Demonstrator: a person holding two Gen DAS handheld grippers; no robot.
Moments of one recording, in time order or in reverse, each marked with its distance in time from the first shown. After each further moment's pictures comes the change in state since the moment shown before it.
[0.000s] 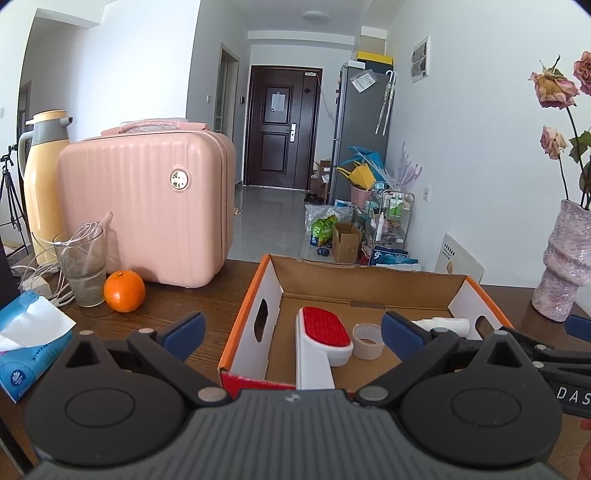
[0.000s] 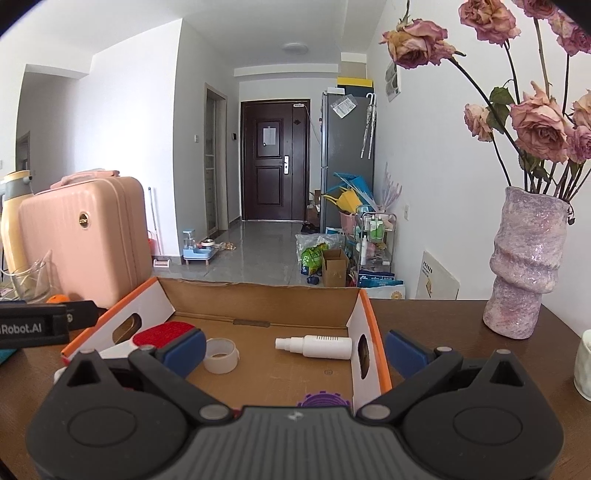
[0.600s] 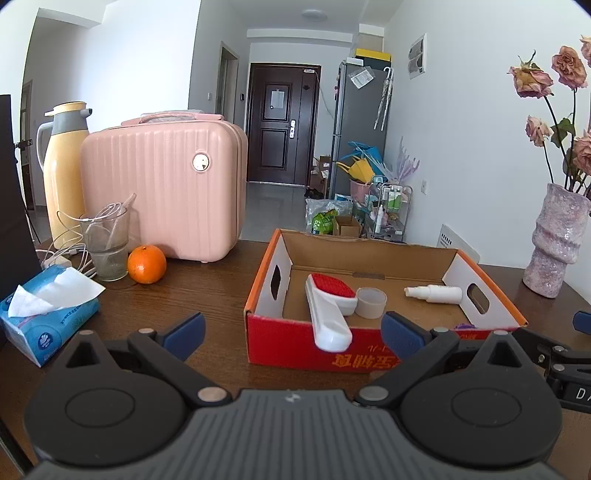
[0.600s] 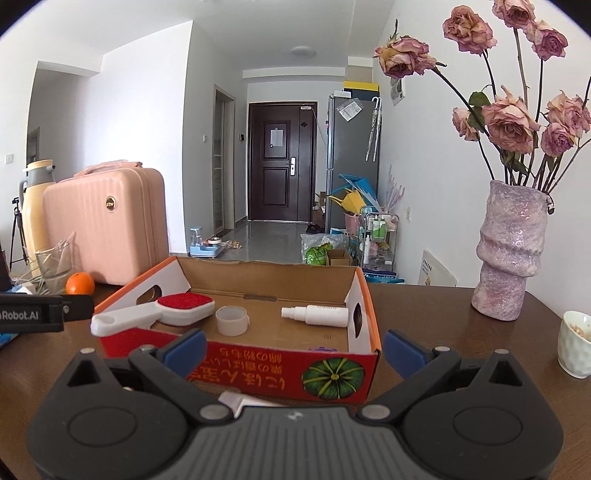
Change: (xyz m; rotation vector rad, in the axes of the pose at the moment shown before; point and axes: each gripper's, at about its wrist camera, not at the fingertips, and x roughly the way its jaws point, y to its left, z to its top) left arm -0.044 0.016 -0.033 0.012 0.013 -0.001; right arm -0.056 0.000 -0.037 -0.020 0.000 0.016
